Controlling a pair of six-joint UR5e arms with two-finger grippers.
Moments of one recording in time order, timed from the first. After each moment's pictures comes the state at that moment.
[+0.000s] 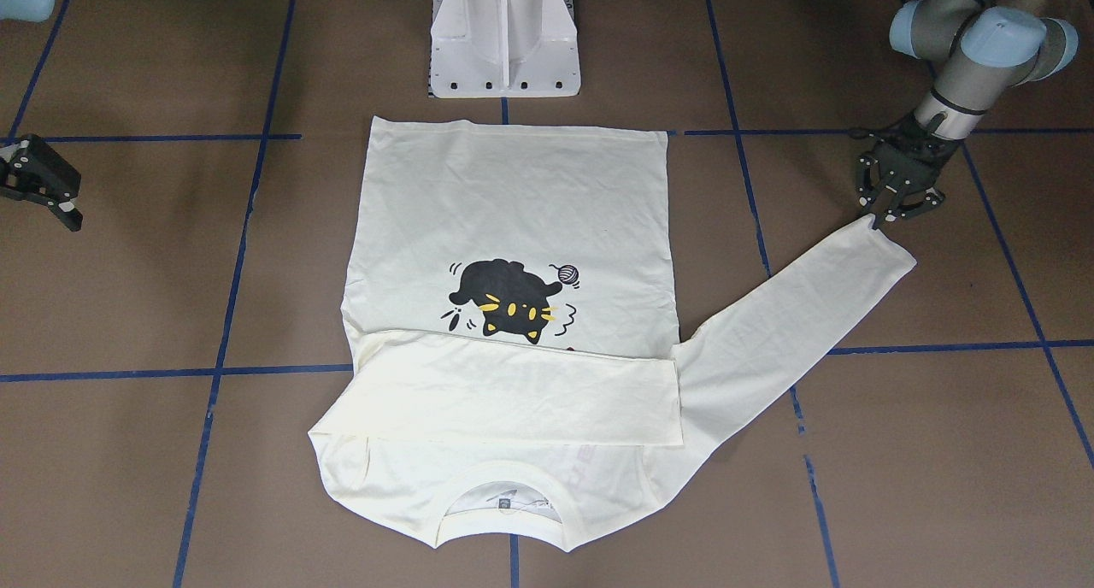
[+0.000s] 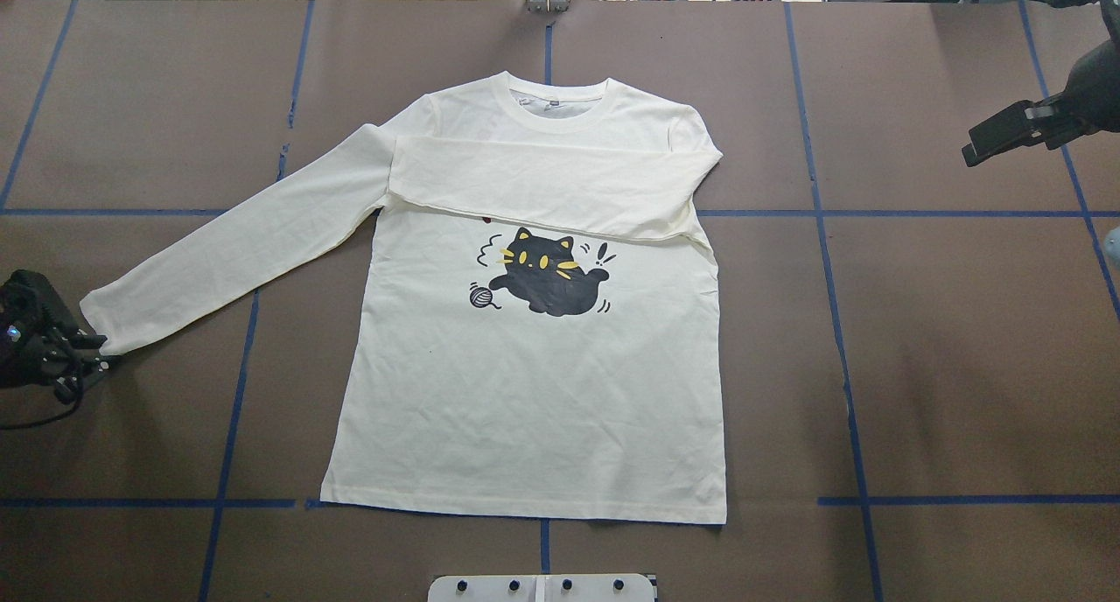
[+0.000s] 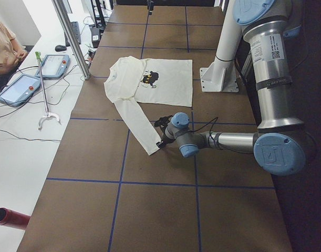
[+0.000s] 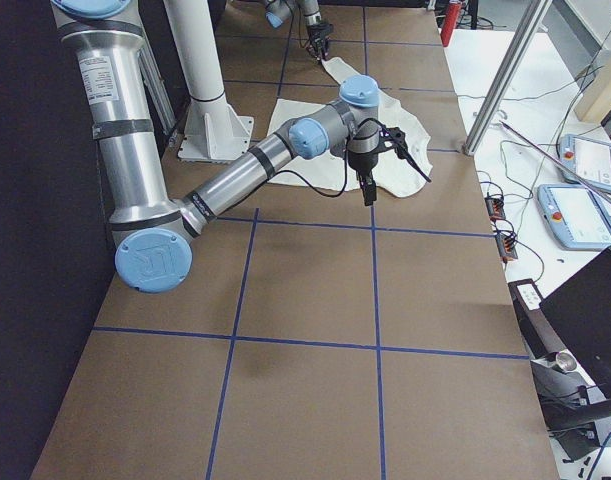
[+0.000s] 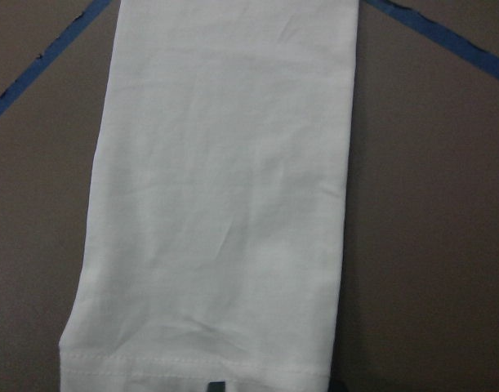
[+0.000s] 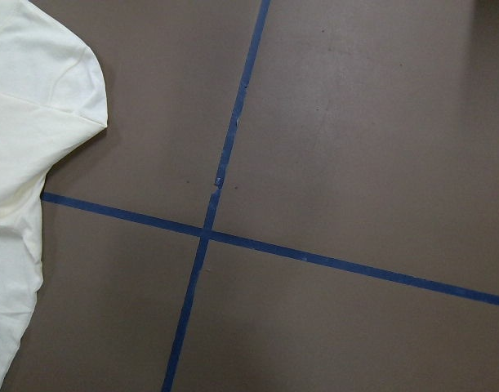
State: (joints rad) left arm -0.71 -1.32 -1.67 -2.65 -1.85 -0.25; right arm 1.17 -1.39 2.03 -1.65 2.19 0.44
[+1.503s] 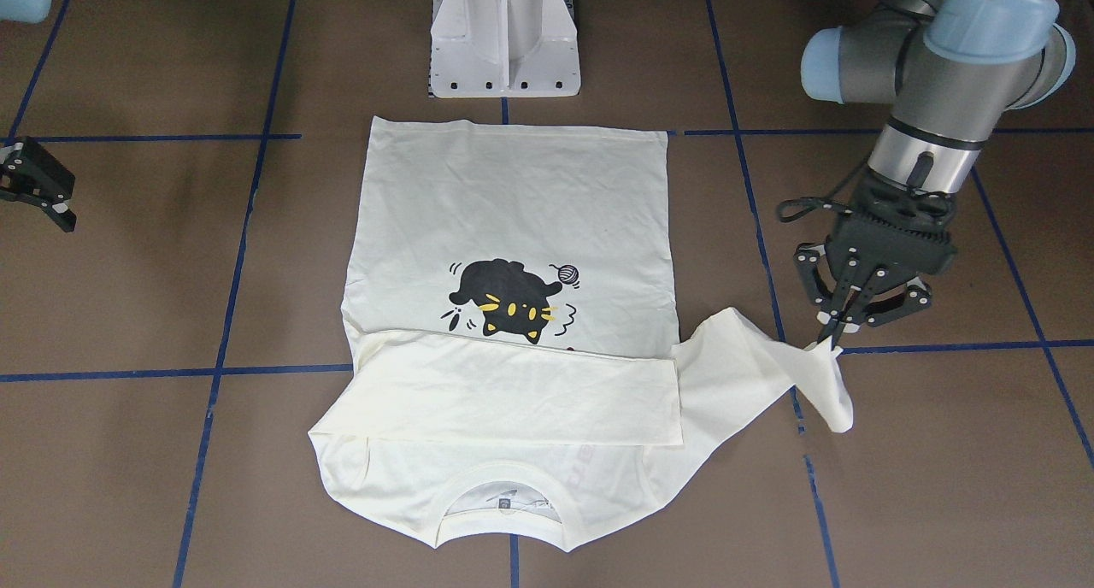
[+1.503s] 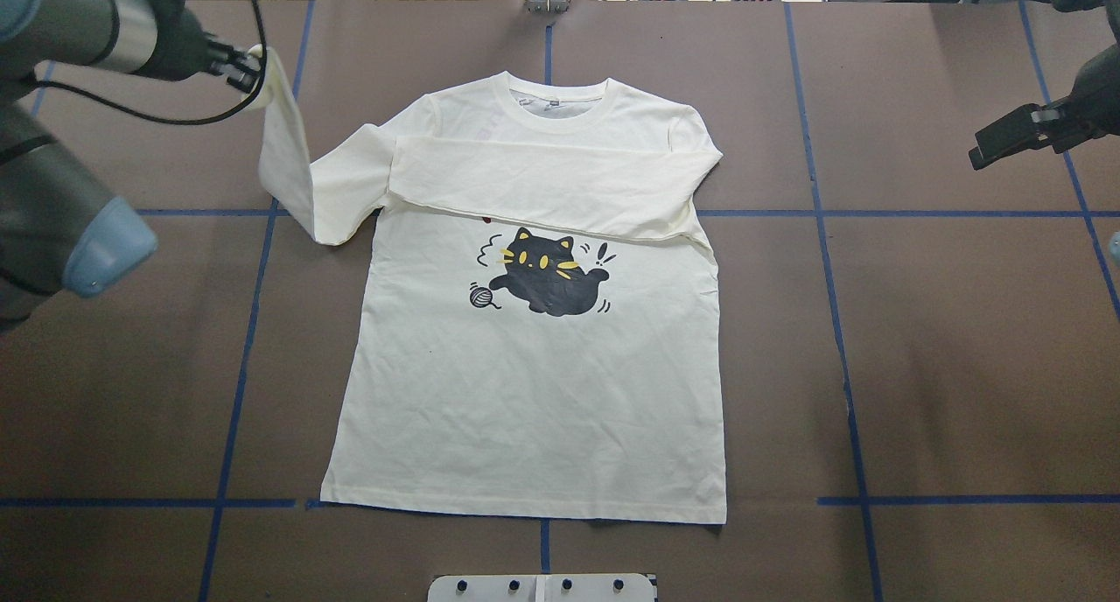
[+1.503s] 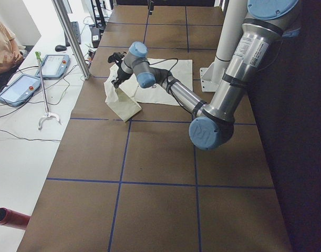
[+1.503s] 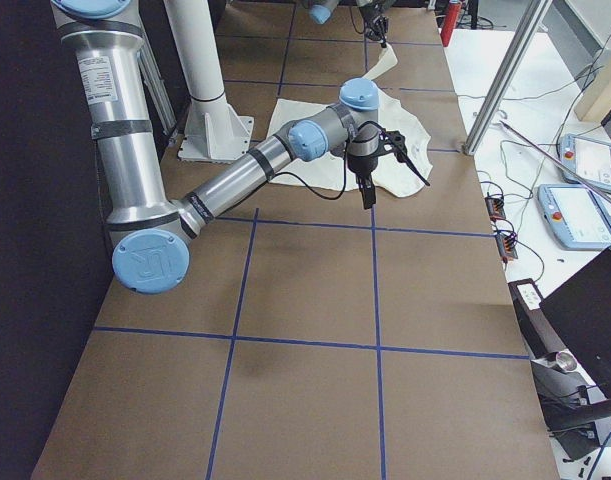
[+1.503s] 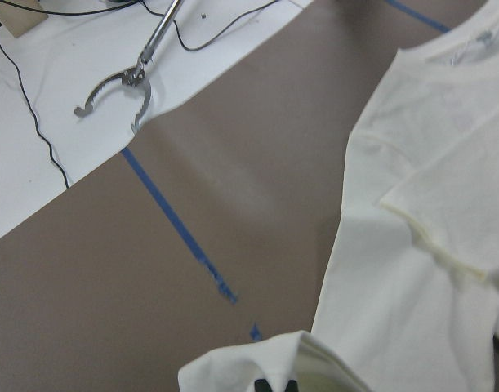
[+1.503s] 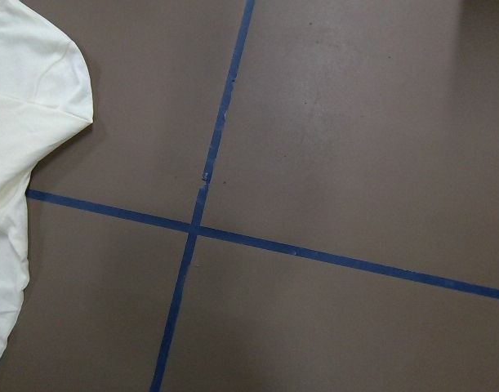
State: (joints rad) left arm -0.97 -2.10 -1.75 -1.91 -1.82 -0.48; right arm 1.18 -1.40 2.03 -1.66 2.19 0.44
